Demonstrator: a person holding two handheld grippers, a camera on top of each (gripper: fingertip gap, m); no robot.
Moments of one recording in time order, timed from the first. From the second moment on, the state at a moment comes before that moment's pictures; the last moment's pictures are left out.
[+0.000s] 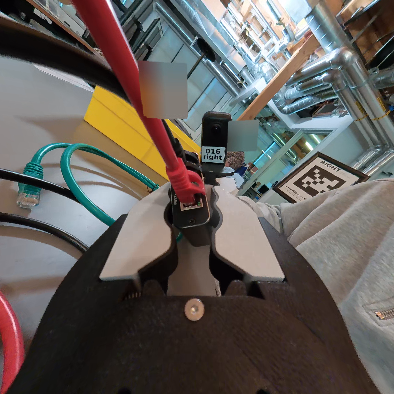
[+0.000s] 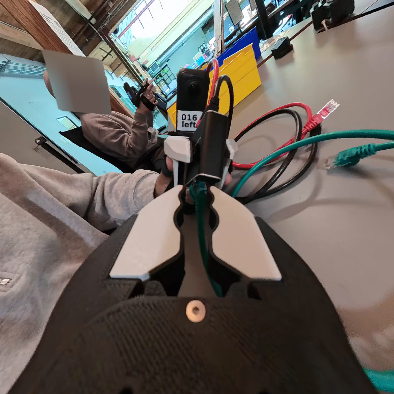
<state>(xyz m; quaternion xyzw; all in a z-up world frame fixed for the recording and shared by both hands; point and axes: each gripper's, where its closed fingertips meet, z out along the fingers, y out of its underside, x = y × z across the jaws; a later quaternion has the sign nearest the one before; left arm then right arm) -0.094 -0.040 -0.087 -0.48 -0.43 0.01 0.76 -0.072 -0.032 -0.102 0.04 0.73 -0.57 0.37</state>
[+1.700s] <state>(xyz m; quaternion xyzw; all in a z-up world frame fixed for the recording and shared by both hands) -0.093 -0.032 -0.090 -0.49 -0.44 -0.03 0.76 -0.055 -0.037 -0.123 0.05 0.77 -0.50 0.40</state>
